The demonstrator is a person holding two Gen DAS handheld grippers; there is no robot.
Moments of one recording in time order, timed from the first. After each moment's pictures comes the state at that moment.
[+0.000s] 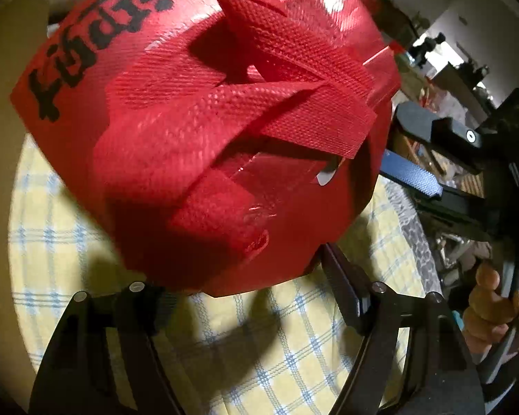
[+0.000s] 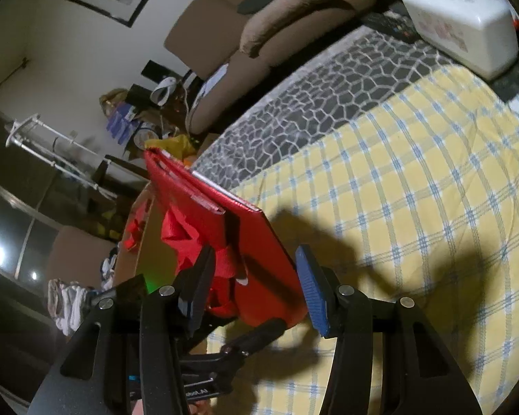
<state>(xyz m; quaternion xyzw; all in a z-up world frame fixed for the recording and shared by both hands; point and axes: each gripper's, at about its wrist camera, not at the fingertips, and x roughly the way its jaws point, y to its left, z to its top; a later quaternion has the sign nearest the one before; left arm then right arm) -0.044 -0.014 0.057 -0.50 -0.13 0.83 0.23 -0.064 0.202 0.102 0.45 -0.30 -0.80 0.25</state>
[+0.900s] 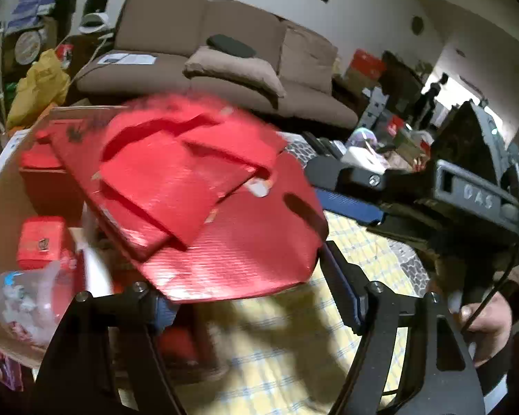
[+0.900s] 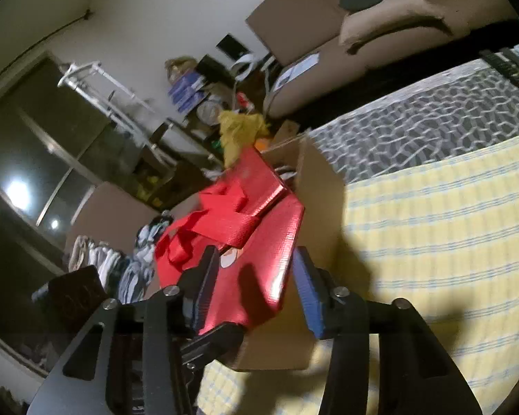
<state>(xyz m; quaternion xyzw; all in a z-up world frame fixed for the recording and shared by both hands) 0.032 -0.159 0.186 -0.38 -0.13 0.90 0.16 -0.030 0.029 0.173 0.41 -0.24 -0.80 0.37</state>
